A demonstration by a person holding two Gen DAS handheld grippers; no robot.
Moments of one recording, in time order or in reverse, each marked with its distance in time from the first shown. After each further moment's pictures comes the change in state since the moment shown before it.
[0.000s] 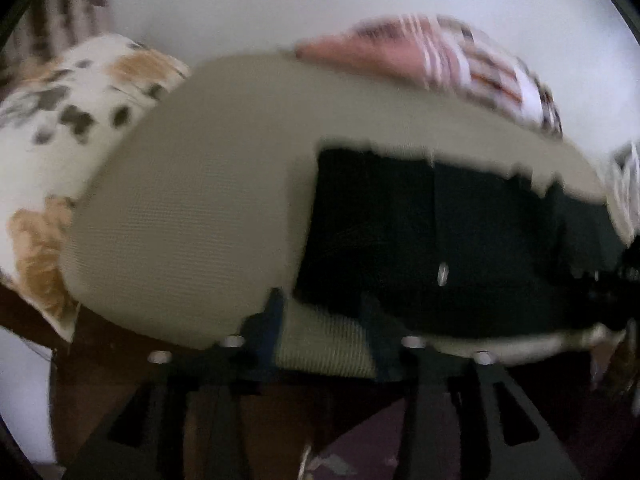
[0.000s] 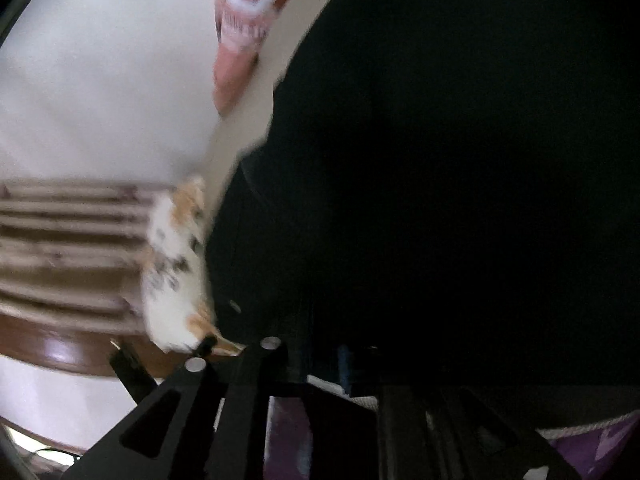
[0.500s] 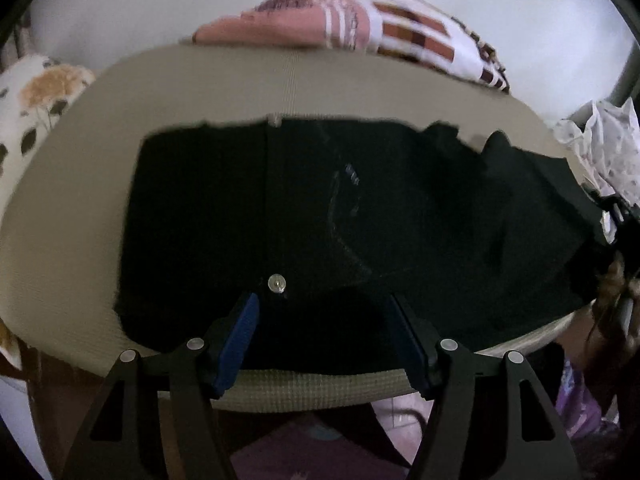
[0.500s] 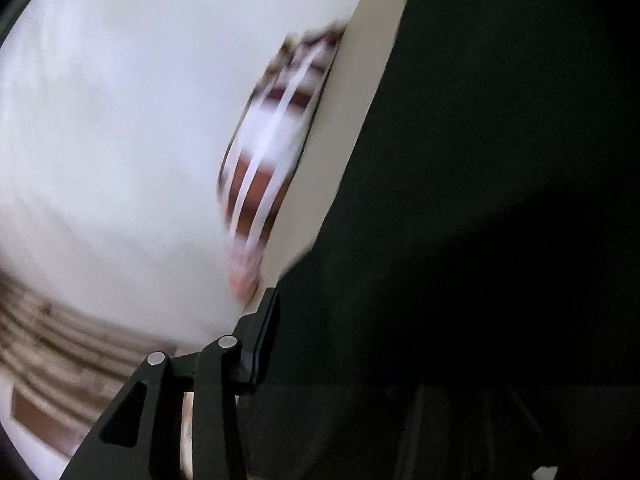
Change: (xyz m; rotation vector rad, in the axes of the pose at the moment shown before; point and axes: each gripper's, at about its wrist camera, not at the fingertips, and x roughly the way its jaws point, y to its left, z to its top) left arm 0.054 -0.103 -0.010 0.137 0.128 -0.167; right arm -0.152 -0.102 0.067 0.114 -0.595 0.100
